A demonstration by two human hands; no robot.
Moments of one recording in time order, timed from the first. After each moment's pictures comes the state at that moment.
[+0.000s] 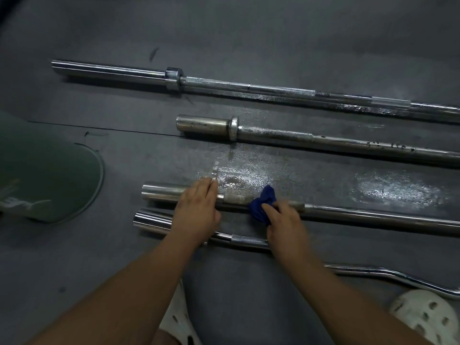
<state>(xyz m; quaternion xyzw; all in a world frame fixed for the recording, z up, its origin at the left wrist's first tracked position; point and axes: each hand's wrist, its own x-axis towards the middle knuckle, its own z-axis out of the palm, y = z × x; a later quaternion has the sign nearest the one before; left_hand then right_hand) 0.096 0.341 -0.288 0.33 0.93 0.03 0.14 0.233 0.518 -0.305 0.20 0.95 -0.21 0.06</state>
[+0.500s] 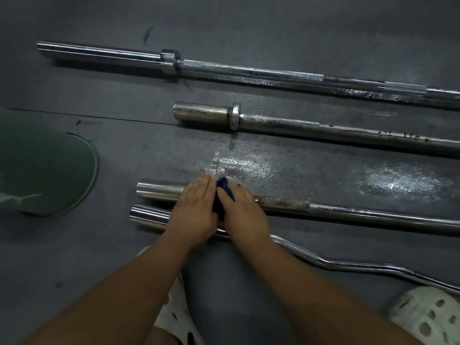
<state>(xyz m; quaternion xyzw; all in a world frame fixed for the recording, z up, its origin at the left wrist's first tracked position) 0.101 0.327 -0.311 0.34 0.92 0.06 0.18 0.171 0.452 -0.316 0.11 0.97 -0.23 0.02</state>
